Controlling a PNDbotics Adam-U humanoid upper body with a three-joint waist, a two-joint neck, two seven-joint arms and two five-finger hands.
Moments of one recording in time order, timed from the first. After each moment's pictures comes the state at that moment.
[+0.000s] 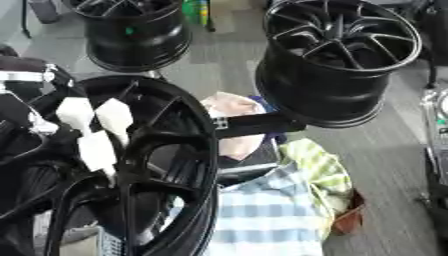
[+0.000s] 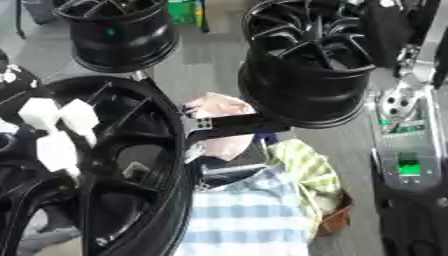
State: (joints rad) left arm -0.93 0.88 -0.54 -1.14 -0.27 -0.37 -0.75; right arm -0.54 -0.23 -0.06 -1.89 0.60 0.01 -0.54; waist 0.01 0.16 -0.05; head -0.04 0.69
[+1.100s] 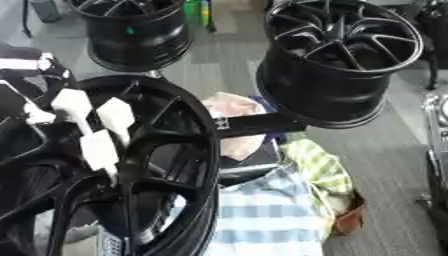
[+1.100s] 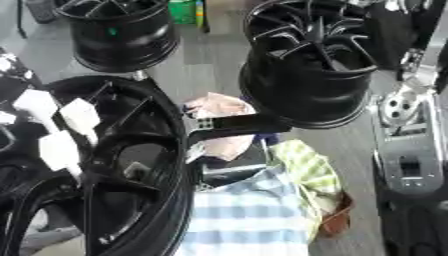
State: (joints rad) left arm -0.94 0.87 -0.44 -1.16 -0.20 -0.32 -0.80; right arm -0.53 -0.23 -0.07 -1.89 0.59 0.01 -0.55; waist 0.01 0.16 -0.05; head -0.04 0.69
